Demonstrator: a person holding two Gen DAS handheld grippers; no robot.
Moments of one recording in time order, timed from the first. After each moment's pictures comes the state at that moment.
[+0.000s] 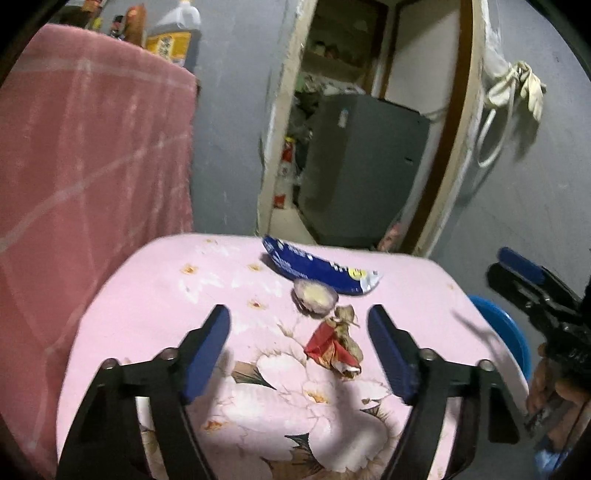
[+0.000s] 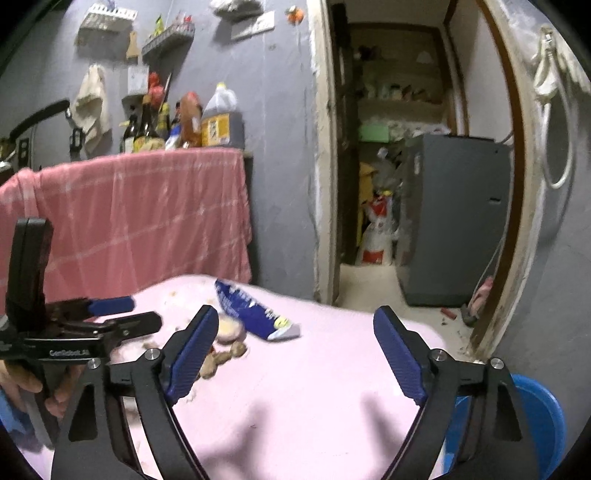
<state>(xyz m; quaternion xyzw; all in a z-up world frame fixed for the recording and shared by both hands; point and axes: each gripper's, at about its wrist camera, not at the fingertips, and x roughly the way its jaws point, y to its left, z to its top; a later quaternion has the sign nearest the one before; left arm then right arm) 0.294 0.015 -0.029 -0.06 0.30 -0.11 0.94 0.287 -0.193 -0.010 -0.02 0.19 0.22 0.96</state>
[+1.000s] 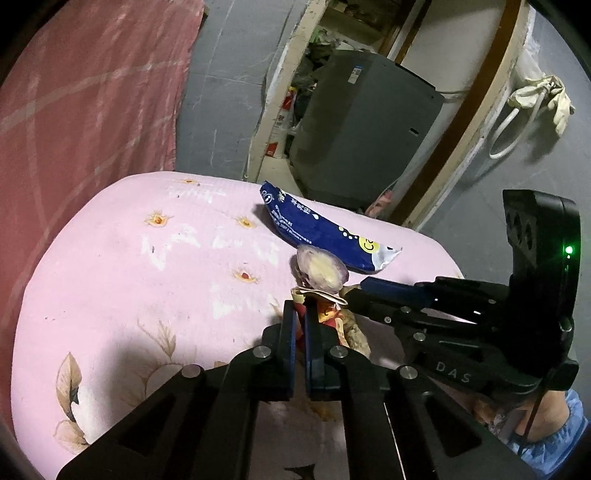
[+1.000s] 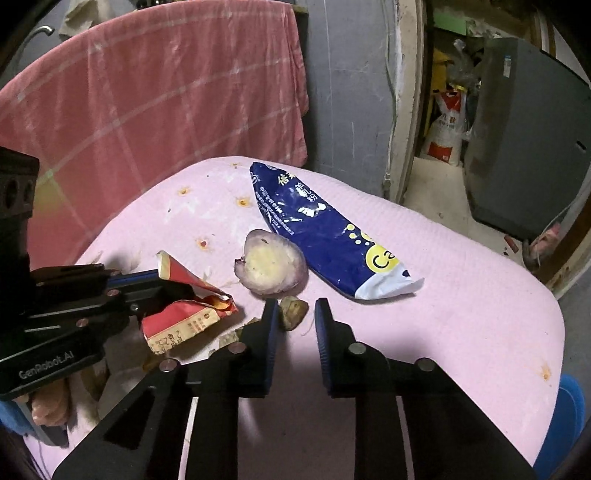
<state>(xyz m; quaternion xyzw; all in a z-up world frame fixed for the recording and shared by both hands) 0.337 0.030 -0.051 -0.13 0.39 -0.14 0.90 0.378 -0.107 -0.071 -0.08 0.42 0.31 0.85</state>
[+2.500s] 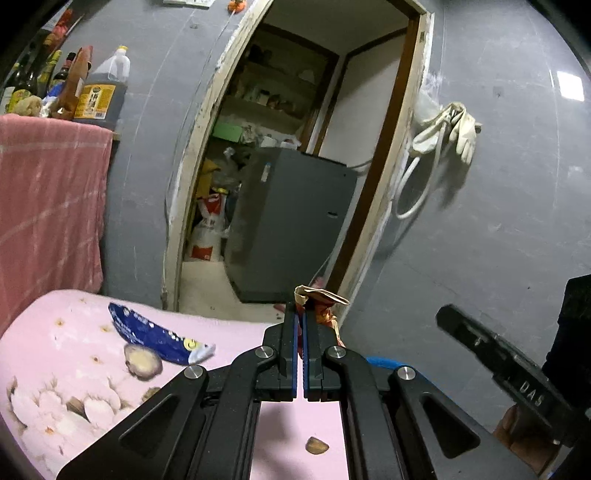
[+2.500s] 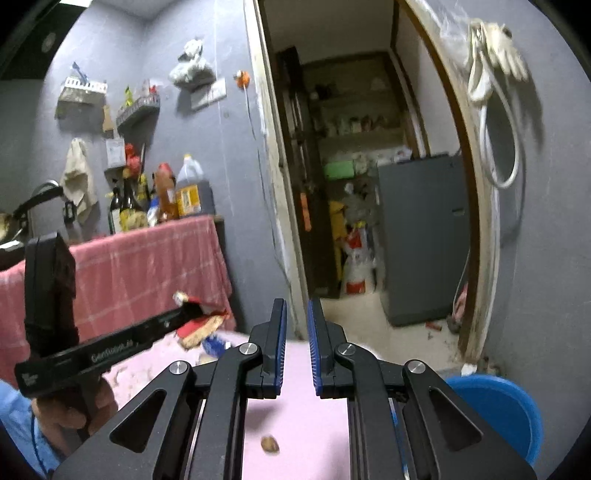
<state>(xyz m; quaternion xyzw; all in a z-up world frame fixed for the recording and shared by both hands) 0.280 -0.102 0.043 -0.11 0.18 -0.21 0.95 0.241 -0.297 0.033 0.07 0.13 0.18 0.97</state>
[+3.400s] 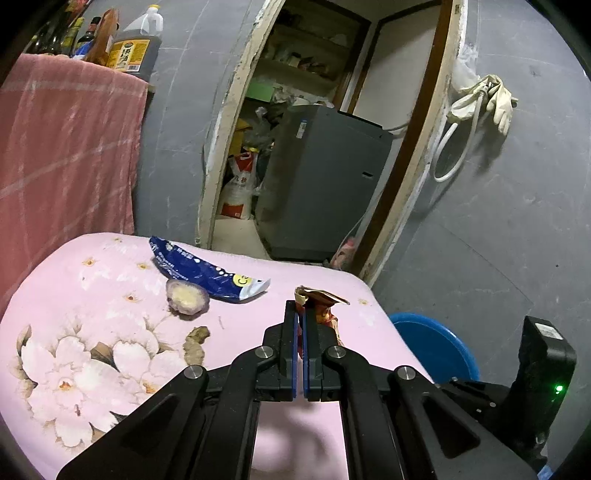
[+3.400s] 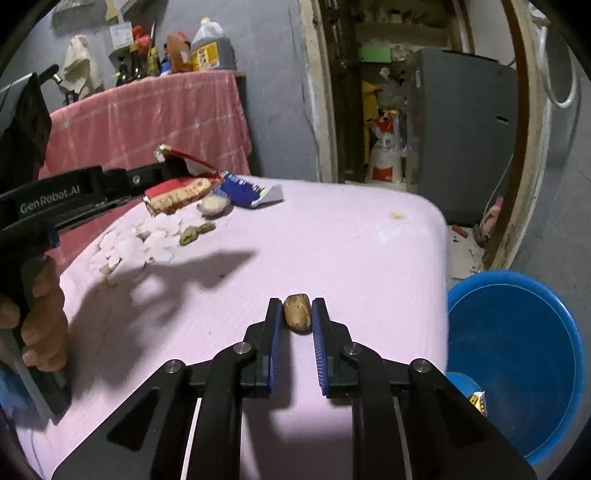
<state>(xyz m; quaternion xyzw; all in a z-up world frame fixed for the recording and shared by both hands) 0.278 -0.073 -0.004 -0.11 0.26 -0.16 0.94 0.259 -0.248 -0.073 0.00 0.32 0.23 0.92</state>
